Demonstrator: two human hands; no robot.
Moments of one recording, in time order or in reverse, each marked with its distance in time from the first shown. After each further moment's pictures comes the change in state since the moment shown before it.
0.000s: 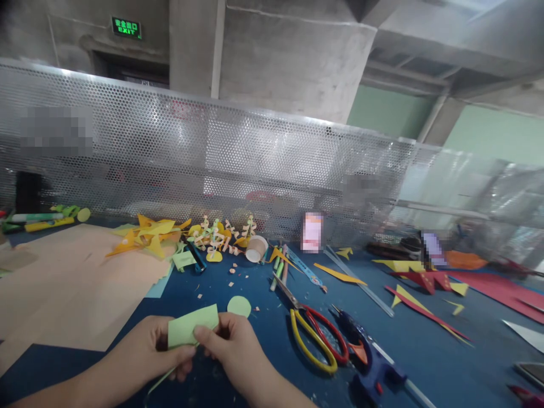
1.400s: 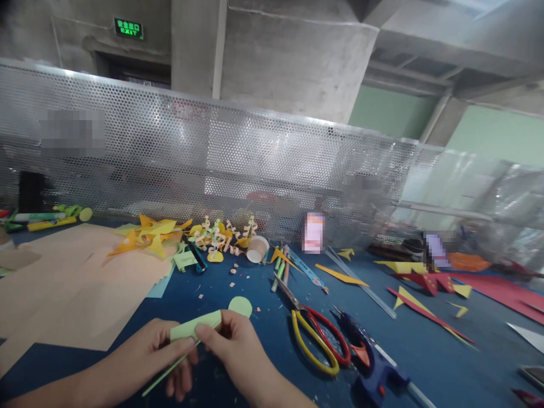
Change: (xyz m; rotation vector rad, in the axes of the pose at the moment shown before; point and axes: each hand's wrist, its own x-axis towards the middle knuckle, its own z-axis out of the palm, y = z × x) left_hand 0.001 -0.004 0.001 -0.102 -0.125 -0.014; right_hand -0.003 -0.008 0.001 0.087 -0.033 -0.048
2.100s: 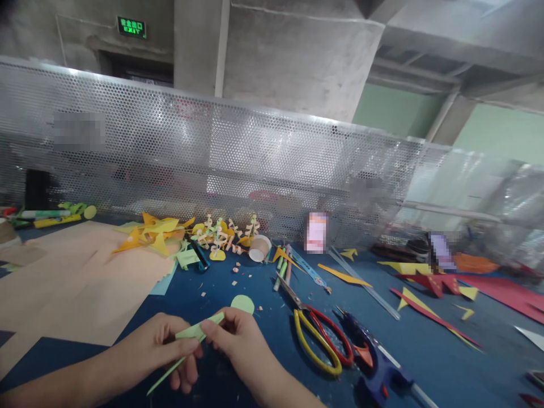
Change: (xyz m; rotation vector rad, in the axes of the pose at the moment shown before) left_hand 0.000 -0.004 -0.007 -0.104 -0.071 0.019; right_hand 0.003 0.002 -0.003 -0.044 0.030 0.050
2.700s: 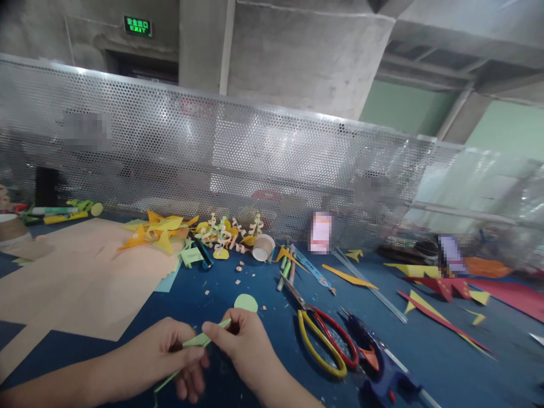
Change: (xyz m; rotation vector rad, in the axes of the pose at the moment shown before) left_hand -0.003 0.006 0.010 0.014 -0.028 -0.098; right_hand -0.002 -0.003 0.001 -0.137 0.093 0.029
